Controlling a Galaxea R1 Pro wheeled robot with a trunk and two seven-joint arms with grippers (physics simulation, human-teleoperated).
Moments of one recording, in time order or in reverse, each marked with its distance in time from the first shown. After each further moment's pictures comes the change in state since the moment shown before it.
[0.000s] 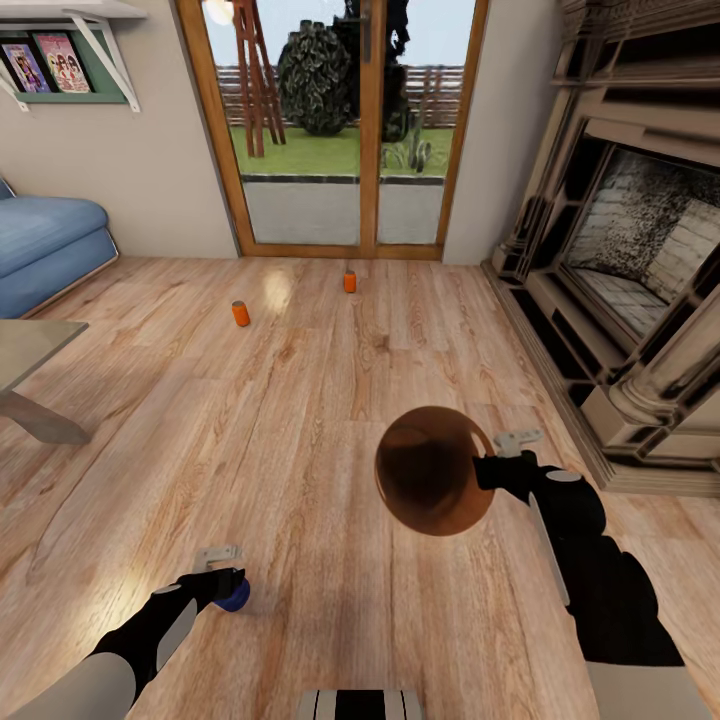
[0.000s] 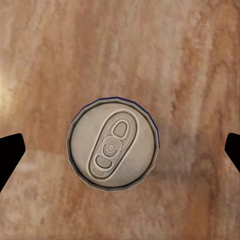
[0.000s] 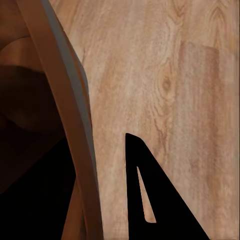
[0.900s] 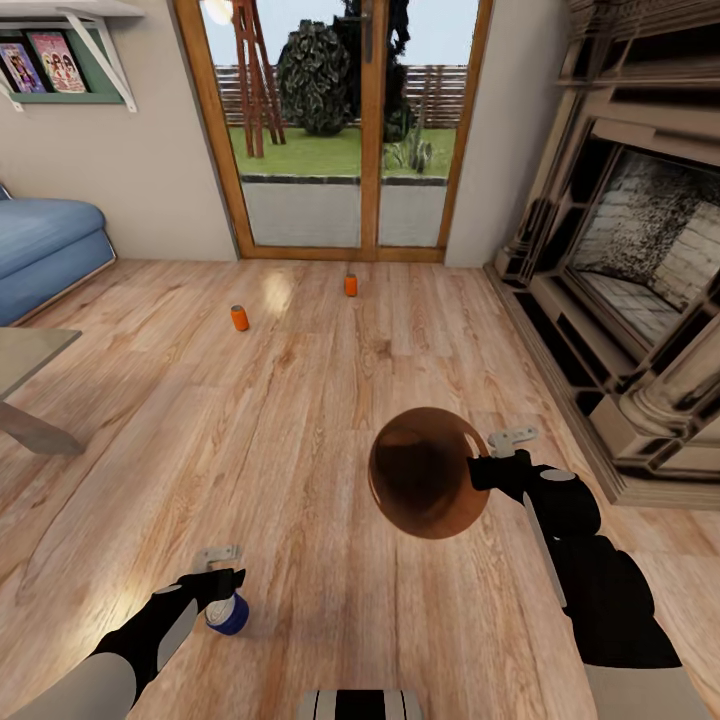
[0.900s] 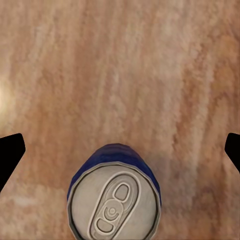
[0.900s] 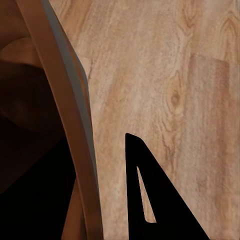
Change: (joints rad) left arm 0.000 -0.002 0.000 0.000 0.000 0.000 0.000; right arm 0.001 0.000 0.036 -0.021 -0.003 0.025 0.001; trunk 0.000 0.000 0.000
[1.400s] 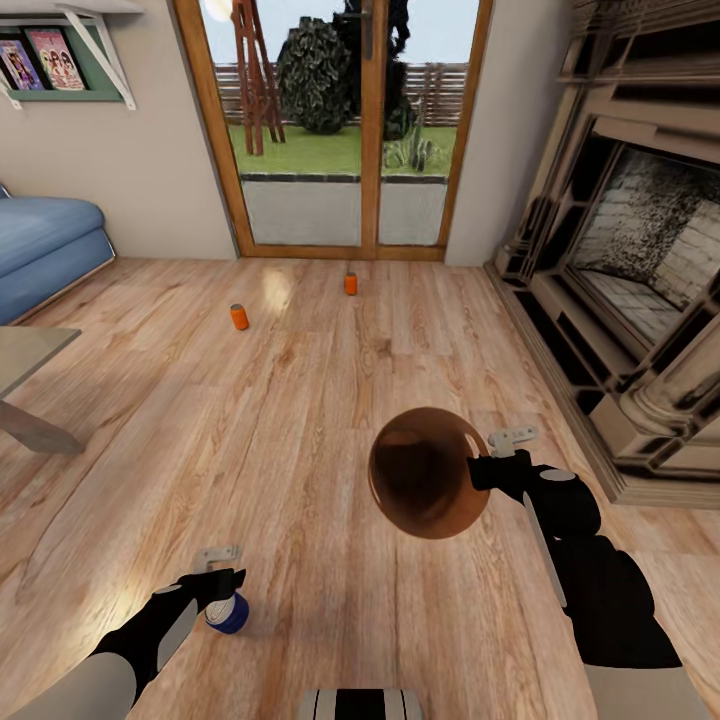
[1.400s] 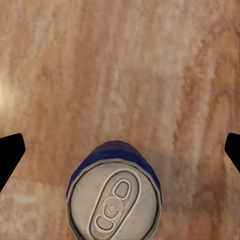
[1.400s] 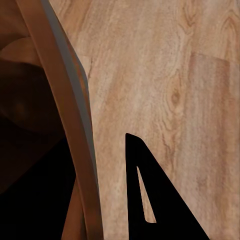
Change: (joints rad) left arm 0.000 0.000 0.000 -0.001 0.000 0.006 -0.001; right arm 0.000 -0.001 0.000 0.000 0.000 0.000 -0.001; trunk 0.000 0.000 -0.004
